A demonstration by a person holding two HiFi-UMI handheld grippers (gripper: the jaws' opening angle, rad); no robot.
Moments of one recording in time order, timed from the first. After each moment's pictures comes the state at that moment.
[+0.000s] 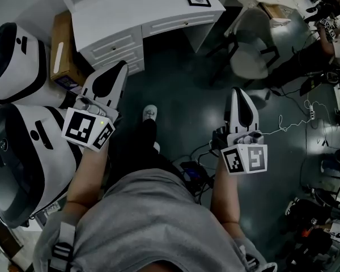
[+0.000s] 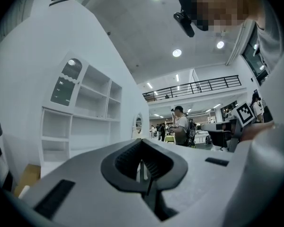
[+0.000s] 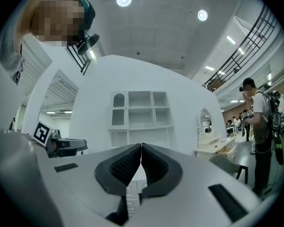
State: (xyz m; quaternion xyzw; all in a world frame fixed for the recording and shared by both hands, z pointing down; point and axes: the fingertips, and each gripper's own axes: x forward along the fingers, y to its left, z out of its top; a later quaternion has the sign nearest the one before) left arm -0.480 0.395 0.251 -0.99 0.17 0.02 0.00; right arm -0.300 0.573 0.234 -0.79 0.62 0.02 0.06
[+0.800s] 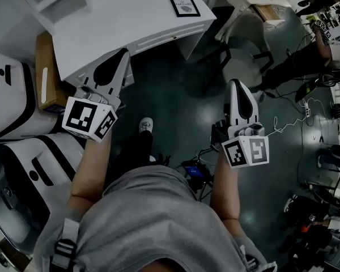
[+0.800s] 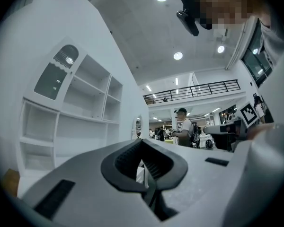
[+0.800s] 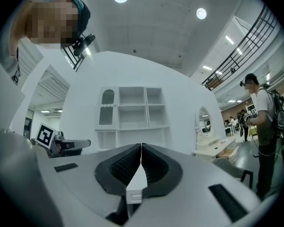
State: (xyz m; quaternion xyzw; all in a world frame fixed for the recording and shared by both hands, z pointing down) left arm -0.350 0.271 0.238 -0.99 0.14 0.04 0.00; right arm -0.193 0.460 0.224 -0.80 0.60 0.01 0.06
